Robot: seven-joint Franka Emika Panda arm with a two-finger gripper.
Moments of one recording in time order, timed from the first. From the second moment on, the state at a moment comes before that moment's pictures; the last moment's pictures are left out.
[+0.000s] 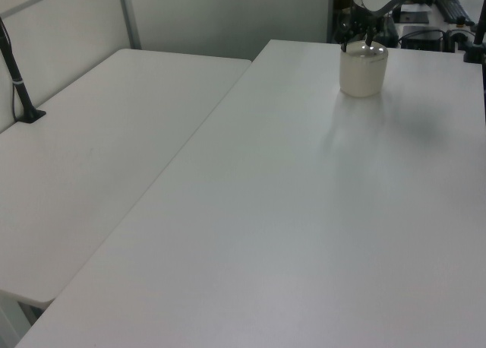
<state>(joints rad) -0.37 0.46 -0.14 -1.54 -0.08 2.29 0.29</state>
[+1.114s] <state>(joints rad) -0.22 0.46 -0.14 -1.53 -0.06 2.29 0.18</state>
